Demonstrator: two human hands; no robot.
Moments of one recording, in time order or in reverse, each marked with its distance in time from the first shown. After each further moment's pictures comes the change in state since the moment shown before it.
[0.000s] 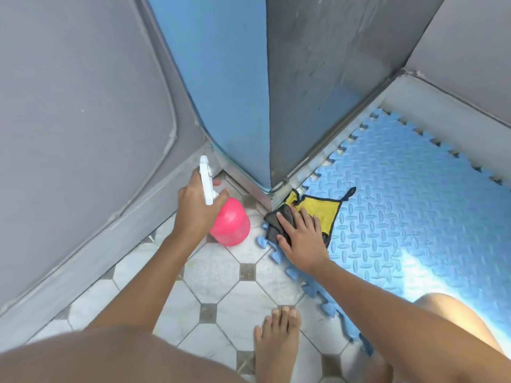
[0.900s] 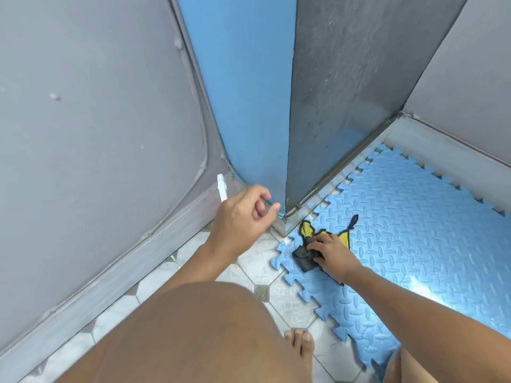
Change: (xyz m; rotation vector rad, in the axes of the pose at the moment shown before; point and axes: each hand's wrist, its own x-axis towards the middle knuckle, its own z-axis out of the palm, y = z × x) left_hand -0.021 0.071 -0.021 0.063 0.098 0.545; right_hand 0.006 0.035 -0.058 0.087 -0.169 -0.086
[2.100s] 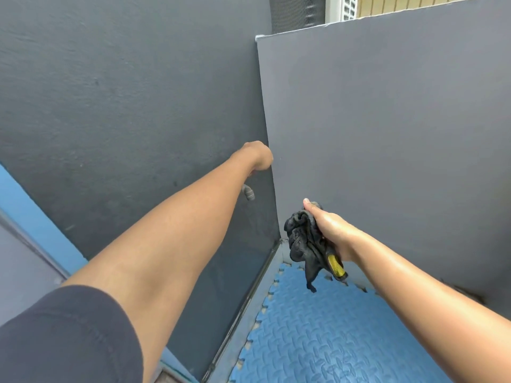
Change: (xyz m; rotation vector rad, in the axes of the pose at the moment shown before) left_hand 0.404 0.351 0.059 0.480 -0.587 -0.102; right_hand -0.134 0.065 -0.427 1.409 0.456 0.355
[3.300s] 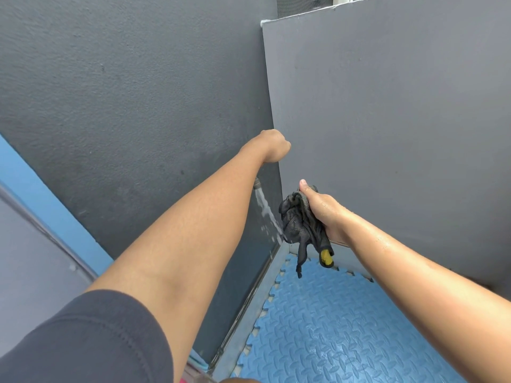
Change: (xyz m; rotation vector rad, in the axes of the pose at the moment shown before) left_hand -0.003 0.010 0.001 -0.079 0.076 0.160; right_hand 0.010 -0.017 0.020 -0.034 0.033 -0.016
